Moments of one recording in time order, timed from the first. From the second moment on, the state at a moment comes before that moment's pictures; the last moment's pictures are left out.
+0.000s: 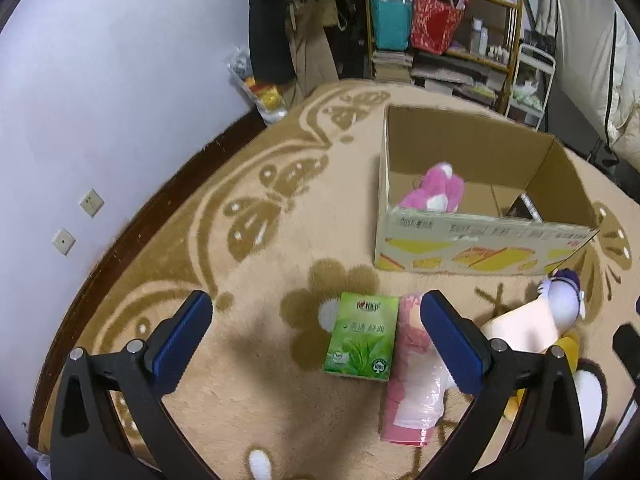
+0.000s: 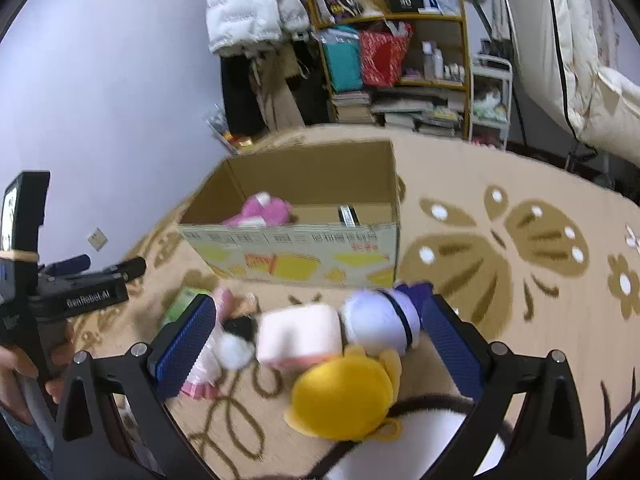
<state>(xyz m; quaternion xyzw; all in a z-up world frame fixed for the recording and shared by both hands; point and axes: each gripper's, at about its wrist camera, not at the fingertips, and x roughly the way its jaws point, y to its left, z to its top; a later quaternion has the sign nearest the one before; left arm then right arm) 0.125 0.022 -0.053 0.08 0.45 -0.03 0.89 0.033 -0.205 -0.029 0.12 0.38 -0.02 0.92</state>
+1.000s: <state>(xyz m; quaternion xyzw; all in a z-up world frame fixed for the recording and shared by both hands) 0.157 0.023 -0.130 0.09 0.54 0.00 0.84 0.056 -0.216 -0.142 0.17 0.55 -0.03 0.82</state>
